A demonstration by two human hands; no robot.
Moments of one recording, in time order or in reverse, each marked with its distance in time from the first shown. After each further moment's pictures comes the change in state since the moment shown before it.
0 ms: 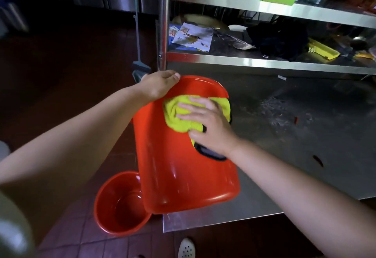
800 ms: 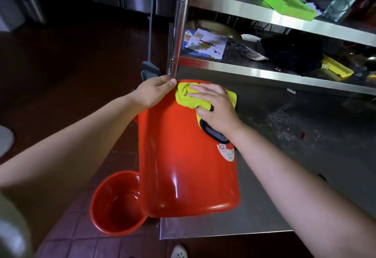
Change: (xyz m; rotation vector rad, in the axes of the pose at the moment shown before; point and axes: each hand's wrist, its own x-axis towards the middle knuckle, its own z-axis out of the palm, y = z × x) left_hand 0.005 -0.055 -0.003 -0.320 0.029 -0.001; right_hand 0.059 0.026 -0.002 0.107 0.085 0.057
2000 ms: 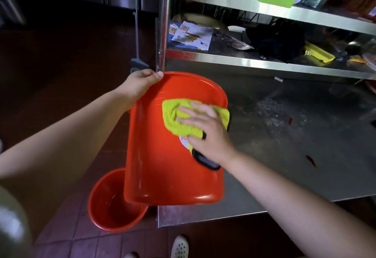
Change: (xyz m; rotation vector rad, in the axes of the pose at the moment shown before) left_hand -0.018 0.012 0.003 -0.331 0.039 -0.067; right_hand -0.087 -0.031 0.007 -0.012 0.007 -0.024
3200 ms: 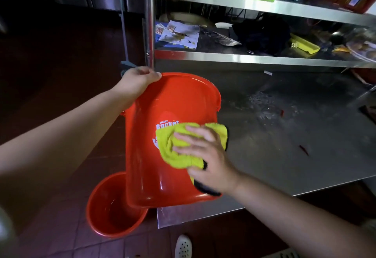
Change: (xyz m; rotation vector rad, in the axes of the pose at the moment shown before) left_hand 0.010 0.012 0.017 0.050 0.021 0.026; right_hand -0.055 -0.016 -0.002 0.005 -0.046 -0.052
